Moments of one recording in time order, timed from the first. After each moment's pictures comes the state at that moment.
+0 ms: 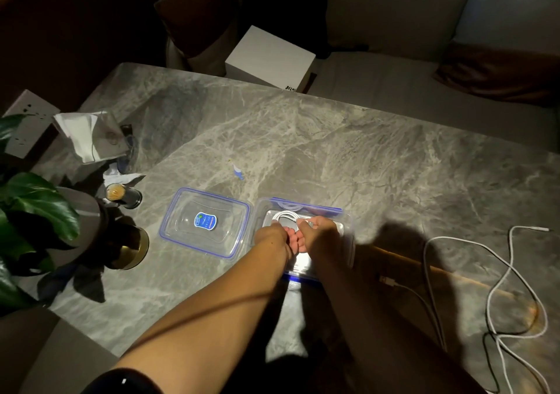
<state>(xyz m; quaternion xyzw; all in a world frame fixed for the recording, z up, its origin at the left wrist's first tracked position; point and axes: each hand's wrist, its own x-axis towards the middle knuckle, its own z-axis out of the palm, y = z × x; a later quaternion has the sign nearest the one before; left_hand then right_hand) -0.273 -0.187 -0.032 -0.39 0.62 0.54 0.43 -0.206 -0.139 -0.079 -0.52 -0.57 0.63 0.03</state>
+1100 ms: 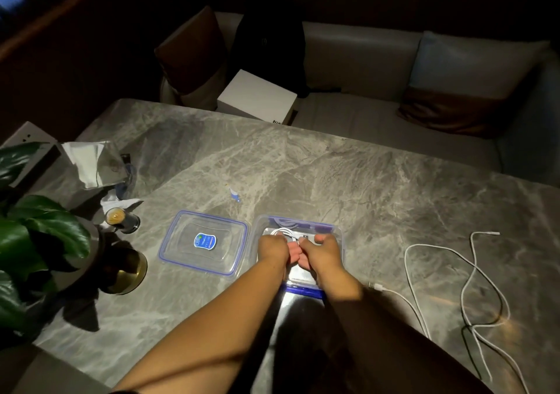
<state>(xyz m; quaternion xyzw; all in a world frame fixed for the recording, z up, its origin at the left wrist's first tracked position) -0.262 -0.200 -0.007 -0.22 0.68 0.55 0.43 -0.191 -0.147 -0.048 -0.59 -0.46 0.66 0.09</state>
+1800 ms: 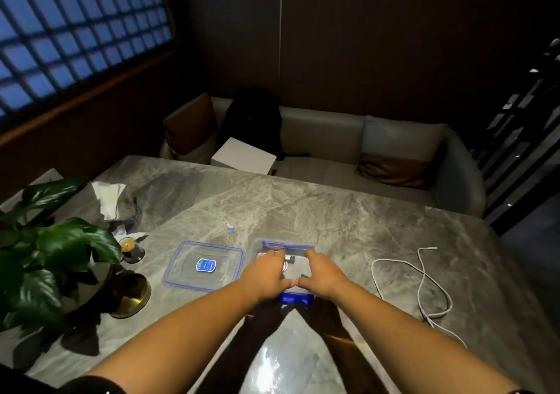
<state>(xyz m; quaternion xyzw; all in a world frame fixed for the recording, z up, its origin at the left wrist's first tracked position) -0.245 -0.284 0.061 0.50 0.82 0.11 0.25 -0.120 -0.177 0.059 -0.37 -0.86 0.33 -0.08</state>
